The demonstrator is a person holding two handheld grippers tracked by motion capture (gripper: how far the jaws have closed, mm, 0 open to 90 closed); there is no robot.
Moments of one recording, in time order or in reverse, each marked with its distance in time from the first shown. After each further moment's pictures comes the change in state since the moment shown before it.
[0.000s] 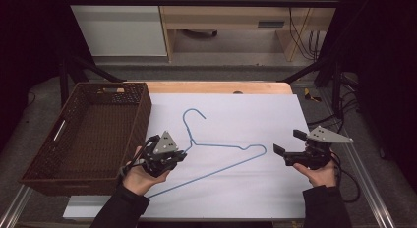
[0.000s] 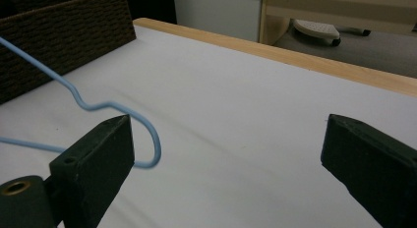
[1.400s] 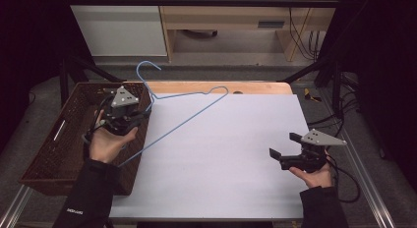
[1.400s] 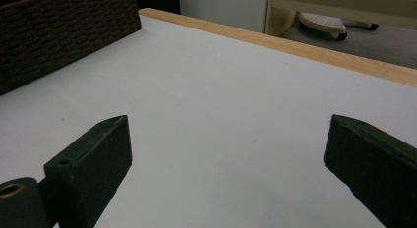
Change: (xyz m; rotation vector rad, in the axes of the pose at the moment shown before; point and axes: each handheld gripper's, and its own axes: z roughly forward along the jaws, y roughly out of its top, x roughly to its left) left arm 0.094 0.034 -0.068 -0.034 0.268 -0.117; right arm 0.011 -0.005 0.005 0.027 0.010 -0.013
